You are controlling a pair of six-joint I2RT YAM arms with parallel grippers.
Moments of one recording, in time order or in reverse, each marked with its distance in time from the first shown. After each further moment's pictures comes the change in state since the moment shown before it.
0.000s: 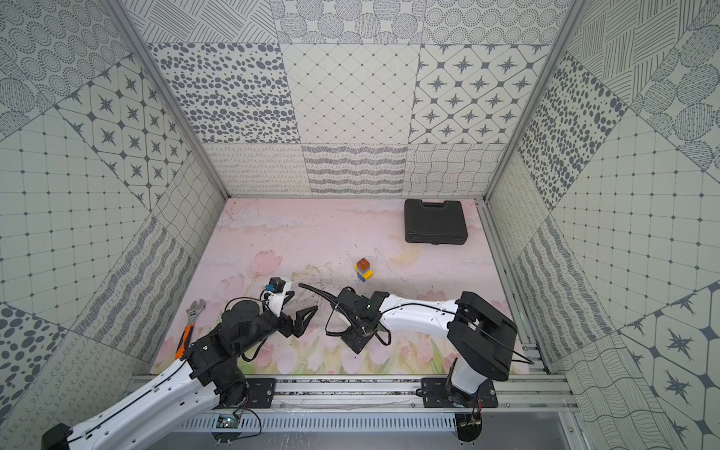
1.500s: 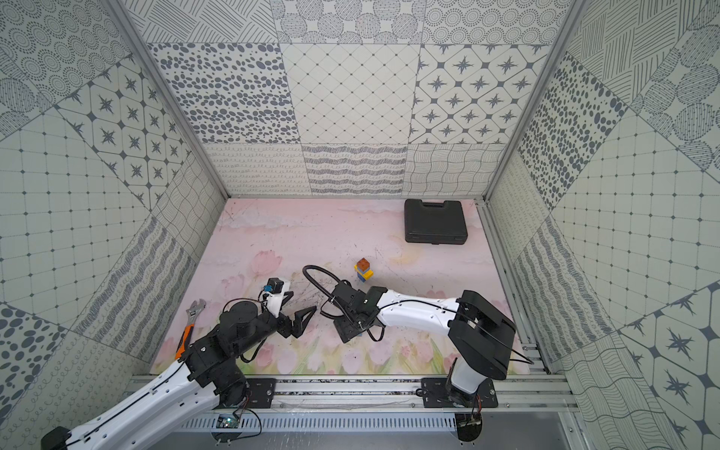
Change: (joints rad) left arm 0.000 -0.026 0.000 -0.014 -0.003 -0.008; right arm -0.005 0.002 0.076 -0.005 0.058 0.279
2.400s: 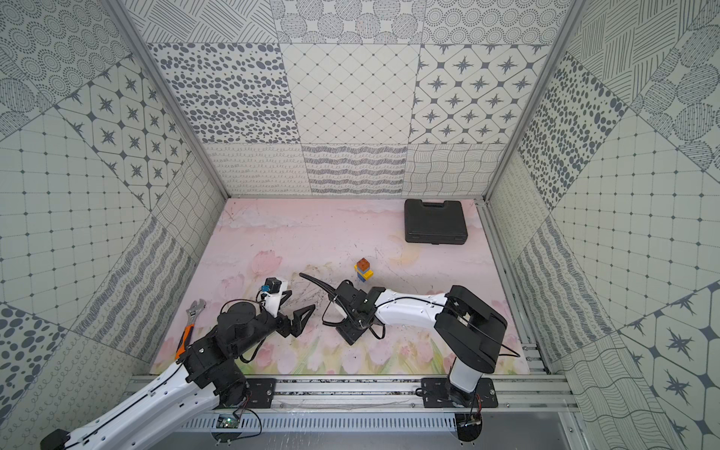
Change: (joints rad) left arm 0.000 -0.022 0.000 -0.003 -0.020 -0.002; right arm -0.040 0.072 -0.048 0.113 -0.093 -0.256
